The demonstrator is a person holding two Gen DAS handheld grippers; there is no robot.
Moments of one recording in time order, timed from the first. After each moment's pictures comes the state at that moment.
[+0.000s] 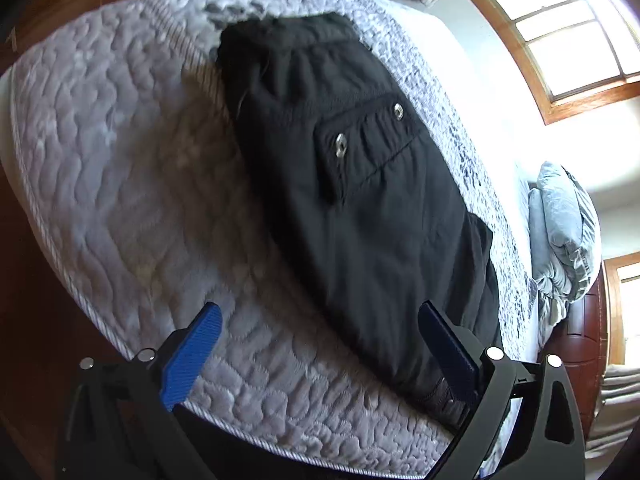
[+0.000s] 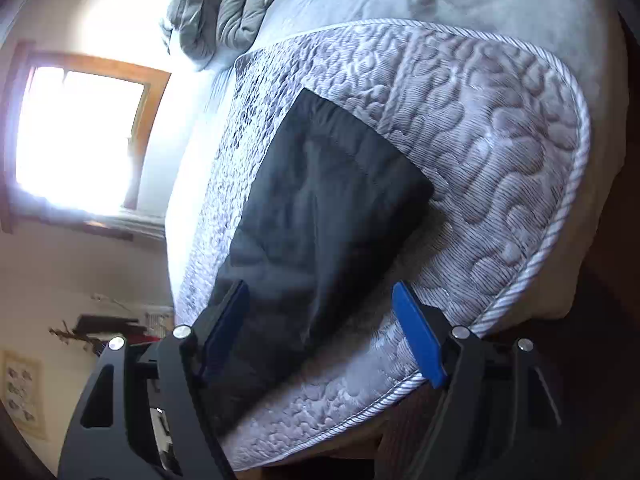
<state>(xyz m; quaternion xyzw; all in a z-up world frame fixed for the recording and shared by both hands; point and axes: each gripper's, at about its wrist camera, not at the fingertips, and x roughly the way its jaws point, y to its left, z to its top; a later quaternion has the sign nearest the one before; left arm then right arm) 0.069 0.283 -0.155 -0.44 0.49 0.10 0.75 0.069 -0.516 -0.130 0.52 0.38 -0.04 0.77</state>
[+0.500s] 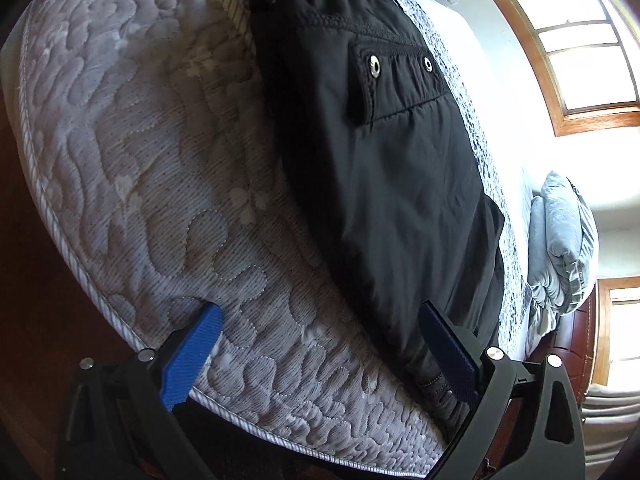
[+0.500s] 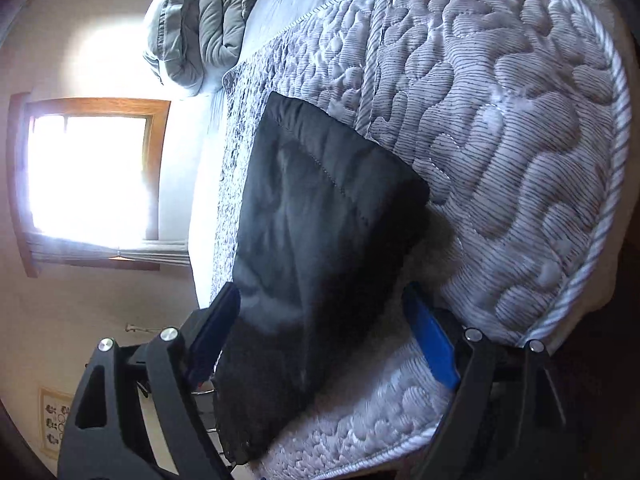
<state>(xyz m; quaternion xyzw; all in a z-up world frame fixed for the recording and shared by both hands) 0.057 0.259 -0.183 -0.48 0.50 0.09 0.72 0.089 -0.530 -0.170 0.58 0.34 -0.03 0.74</state>
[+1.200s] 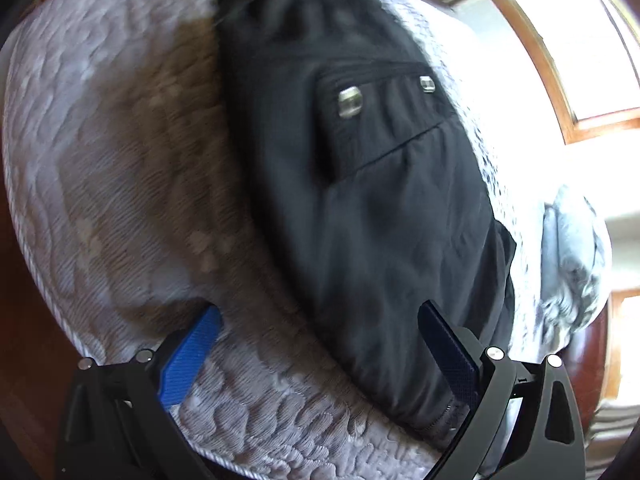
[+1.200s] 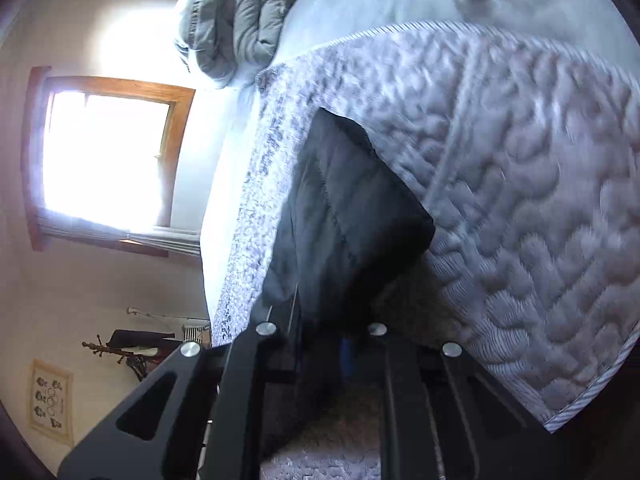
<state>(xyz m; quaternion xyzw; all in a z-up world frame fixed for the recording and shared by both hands) 0.100 0.247 -0.179 -0.45 0.49 0.12 0.74 0.137 -0.552 -0.129 0.54 0.33 0.01 0.77</state>
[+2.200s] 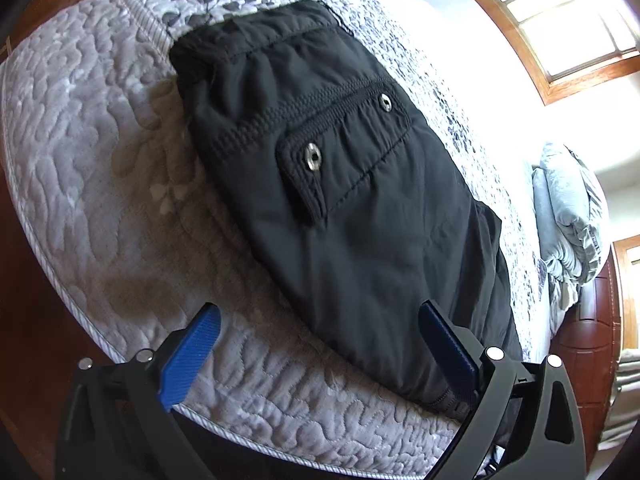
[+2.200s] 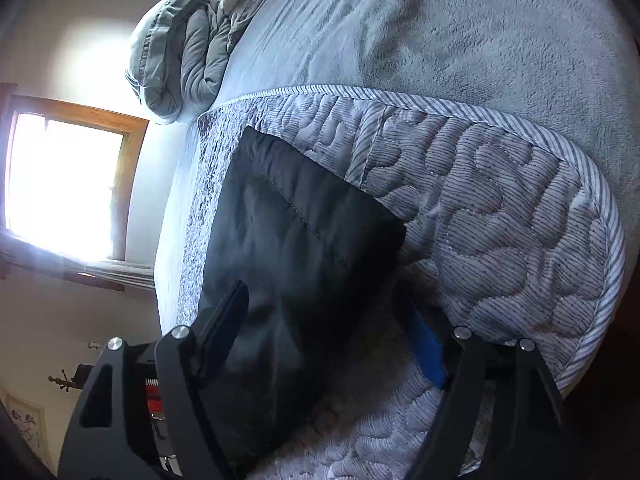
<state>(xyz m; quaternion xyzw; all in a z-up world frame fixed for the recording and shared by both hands) 0.092 0.226 -0.160 -0.41 0.50 0.08 0.76 0.123 -0.605 -0.163 0.53 0.34 -0.11 0.77</state>
